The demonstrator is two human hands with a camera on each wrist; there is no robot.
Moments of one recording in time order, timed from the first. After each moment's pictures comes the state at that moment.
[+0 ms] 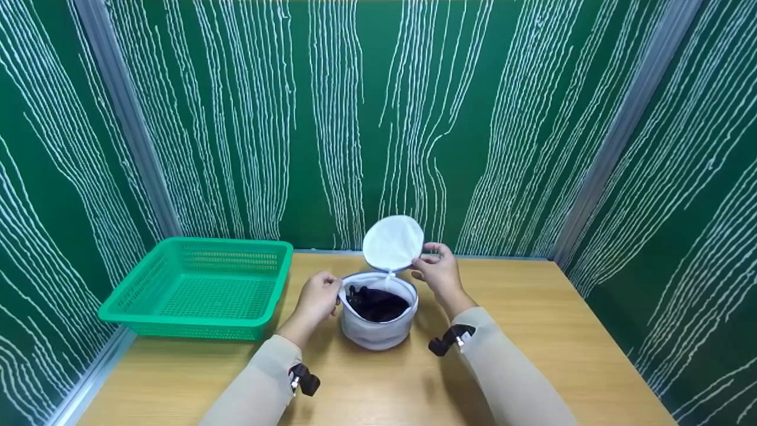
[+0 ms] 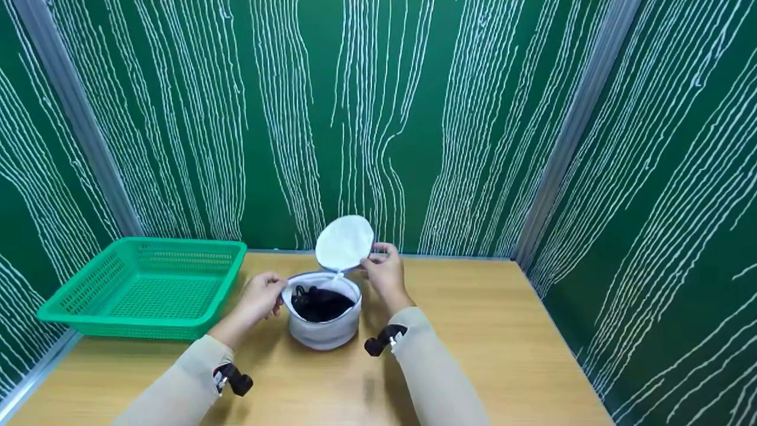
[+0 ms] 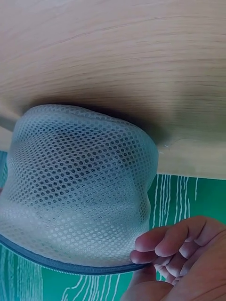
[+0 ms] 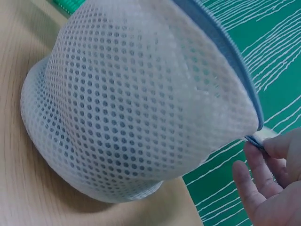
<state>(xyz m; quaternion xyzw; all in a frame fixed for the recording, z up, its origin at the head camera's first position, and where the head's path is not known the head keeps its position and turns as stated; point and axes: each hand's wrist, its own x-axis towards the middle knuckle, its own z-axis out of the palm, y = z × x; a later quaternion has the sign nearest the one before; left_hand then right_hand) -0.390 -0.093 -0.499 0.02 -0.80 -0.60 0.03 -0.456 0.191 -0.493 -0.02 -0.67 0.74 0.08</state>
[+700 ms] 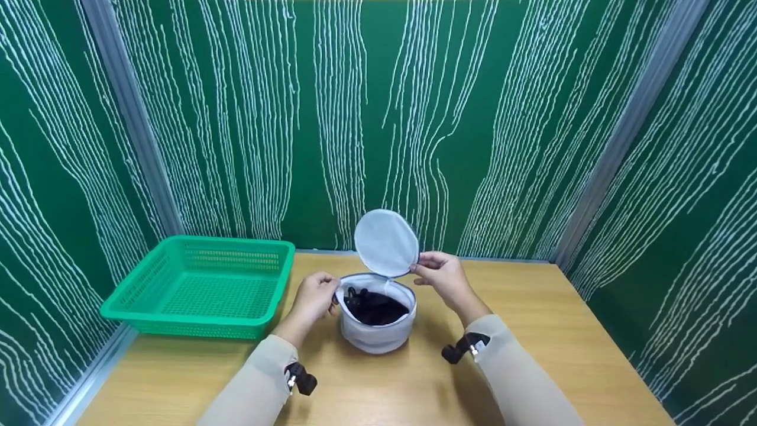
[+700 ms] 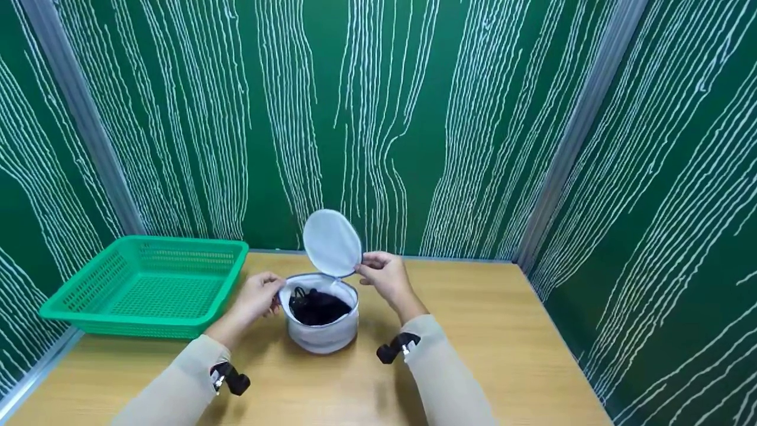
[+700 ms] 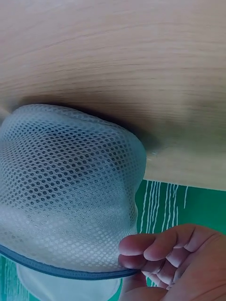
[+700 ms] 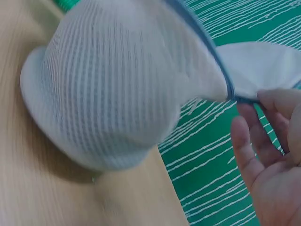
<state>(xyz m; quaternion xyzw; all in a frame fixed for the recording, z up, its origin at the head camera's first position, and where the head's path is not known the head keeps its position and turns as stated) -0.394 -0.104 -0.505 0.02 -0.78 -0.62 0.03 -0.441 0.209 -0.484 0.10 -0.71 0.70 0.03</state>
